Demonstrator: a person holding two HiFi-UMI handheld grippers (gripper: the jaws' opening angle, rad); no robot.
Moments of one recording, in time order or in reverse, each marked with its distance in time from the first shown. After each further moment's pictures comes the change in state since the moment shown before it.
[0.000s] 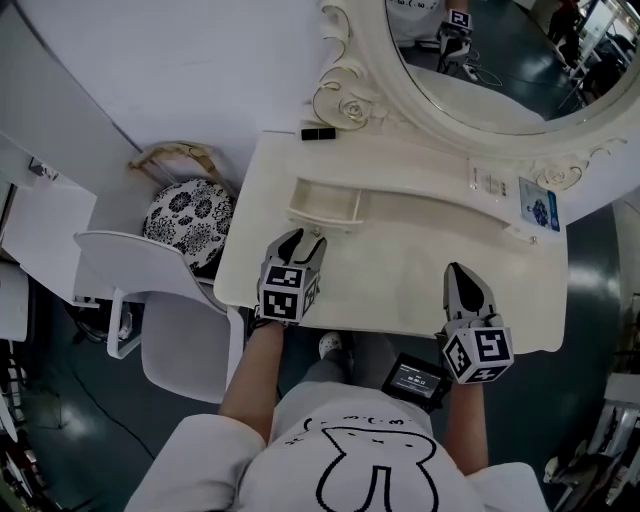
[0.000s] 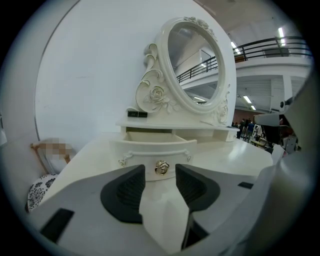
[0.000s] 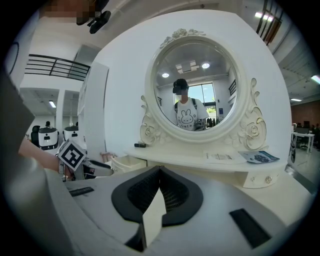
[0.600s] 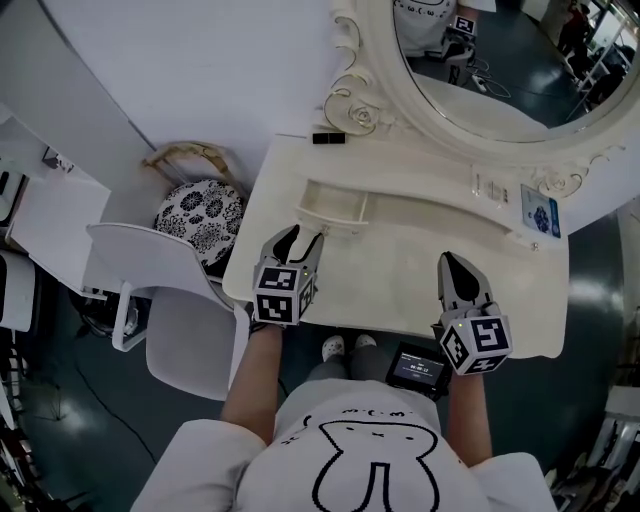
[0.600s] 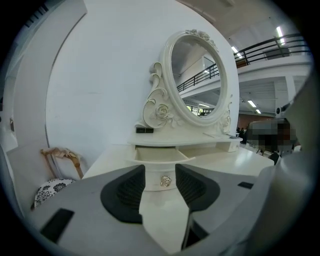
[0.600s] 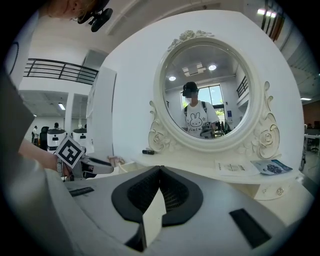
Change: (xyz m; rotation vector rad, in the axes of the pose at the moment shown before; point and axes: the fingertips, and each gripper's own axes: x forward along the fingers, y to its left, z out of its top) left arm -0.040 0.009 0.033 -0.024 -0.092 0.065; right arm 0.013 0.023 0.027 -0.031 -0.042 0.094
